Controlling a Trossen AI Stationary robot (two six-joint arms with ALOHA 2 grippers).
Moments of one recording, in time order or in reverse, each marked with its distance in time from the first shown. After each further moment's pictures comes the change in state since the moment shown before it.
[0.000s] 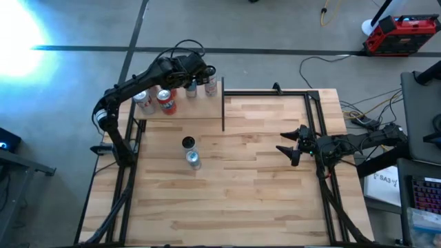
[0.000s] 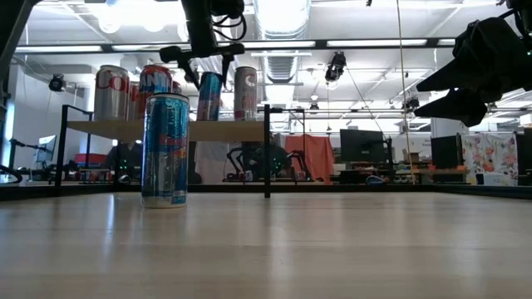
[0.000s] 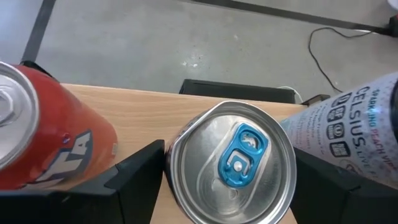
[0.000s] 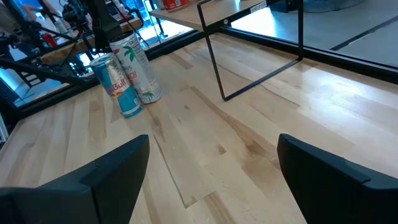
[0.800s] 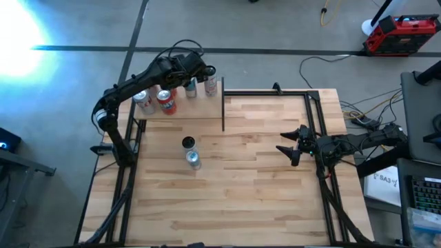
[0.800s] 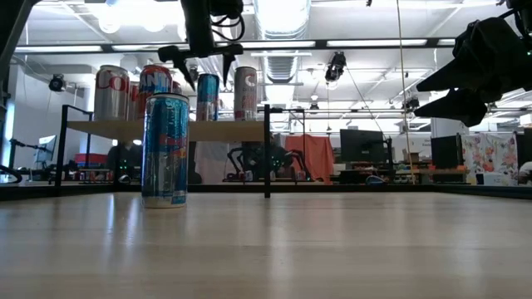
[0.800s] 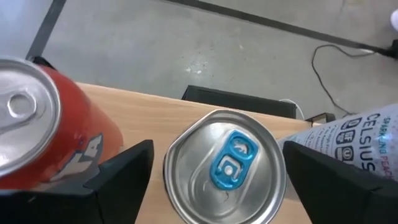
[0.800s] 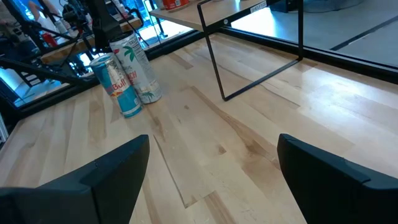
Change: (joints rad) left arm 0.006 -0.002 0.000 -0.006 -0.033 -0.067; right arm 0.000 0.000 0.000 0.000 0.000 0.000
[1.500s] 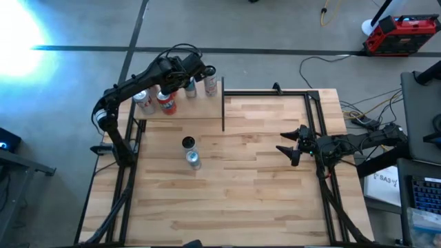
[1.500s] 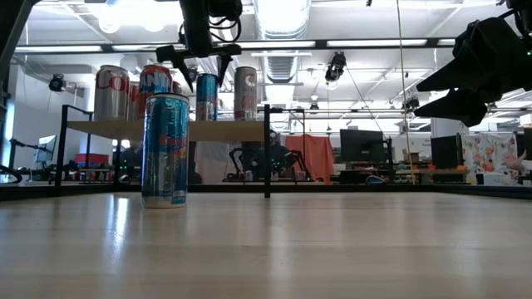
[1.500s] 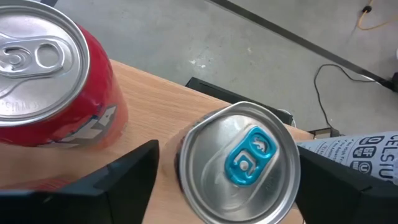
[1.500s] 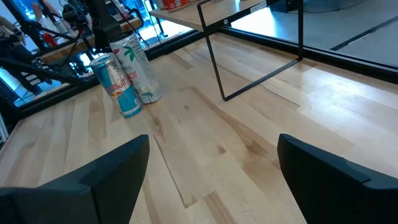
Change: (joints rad) left arm 0.000 0.000 0.000 -0.047 0.010 -0.215; right arm 0.000 0.000 0.000 0.000 0.000 0.000
